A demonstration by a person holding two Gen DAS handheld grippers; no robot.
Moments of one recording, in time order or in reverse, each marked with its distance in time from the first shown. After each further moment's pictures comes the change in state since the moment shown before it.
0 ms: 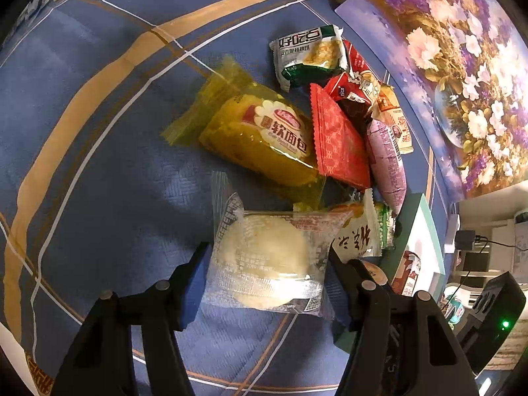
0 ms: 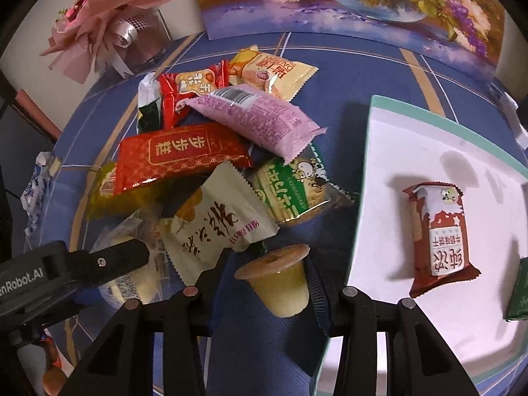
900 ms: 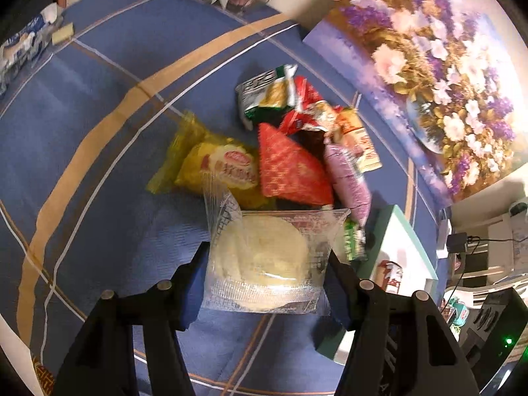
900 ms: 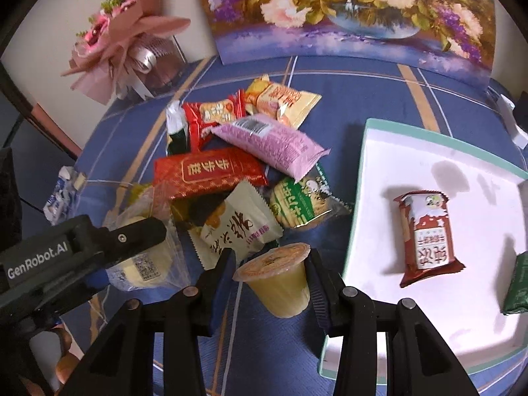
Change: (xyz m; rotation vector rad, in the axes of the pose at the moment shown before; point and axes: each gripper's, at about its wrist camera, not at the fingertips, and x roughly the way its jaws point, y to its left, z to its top) left arm -0.033 -0.039 -0.007 0.066 -0.141 -0.005; right arm -0.040 -0.004 0.000 0.028 -0.067 0.079
